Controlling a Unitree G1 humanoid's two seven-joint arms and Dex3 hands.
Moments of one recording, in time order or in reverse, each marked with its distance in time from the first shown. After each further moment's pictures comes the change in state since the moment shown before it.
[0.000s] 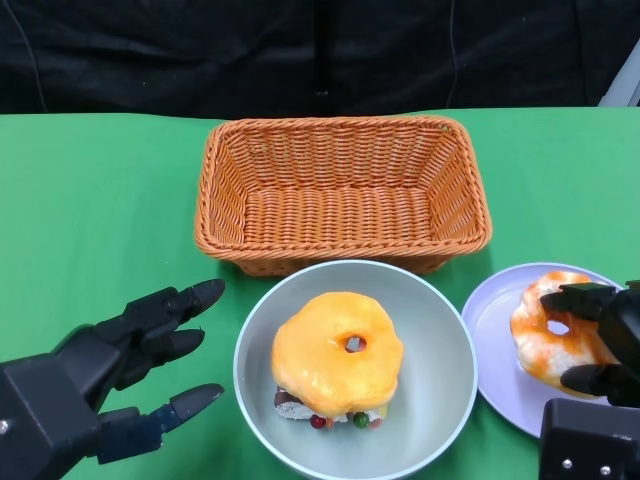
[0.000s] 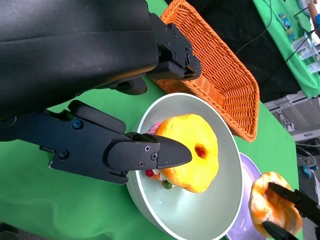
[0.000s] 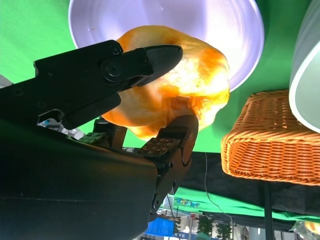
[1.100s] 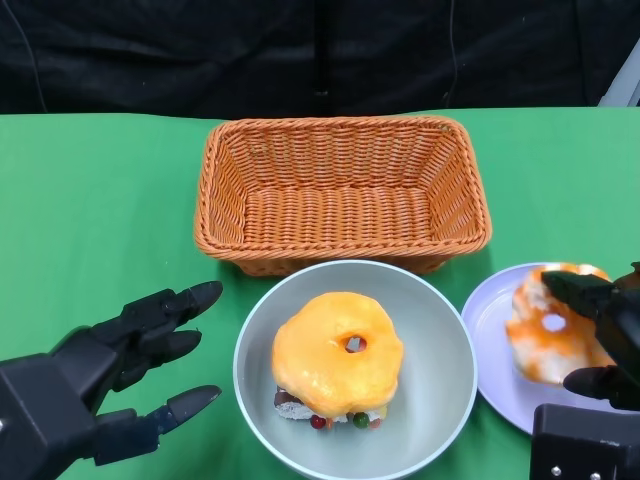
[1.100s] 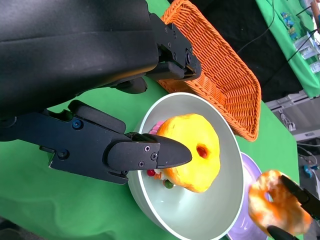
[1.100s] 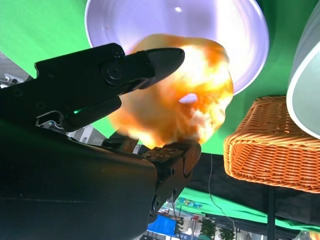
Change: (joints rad) left arm 0.005 0.002 0.008 0.000 -0.011 0.005 -0.007; right arm 0.027 -0.002 0.019 -0.113 -0.077 0.078 0.093
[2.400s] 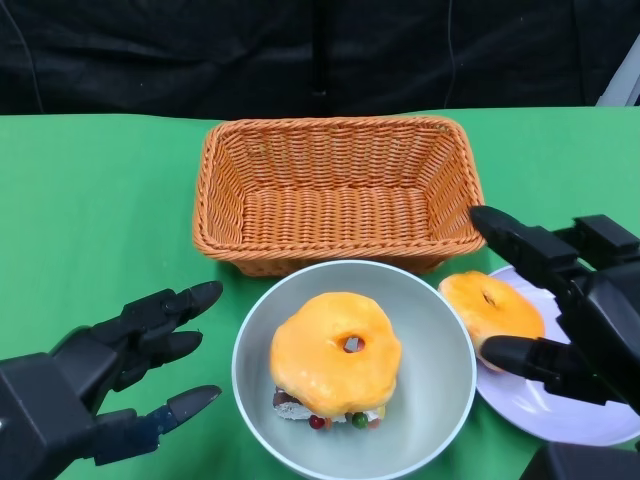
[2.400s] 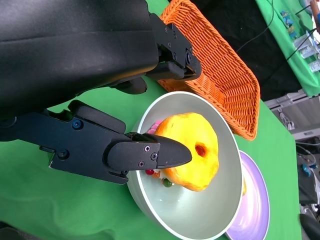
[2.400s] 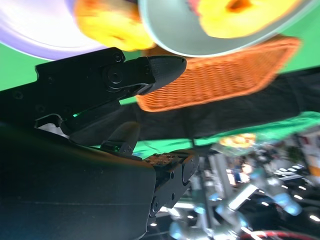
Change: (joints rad) left arm -0.001 0.001 0.000 -0.001 -0.003 0.001 0.000; right arm 0.048 0.113 -0.019 -0.239 0.248 -0.152 -0.123
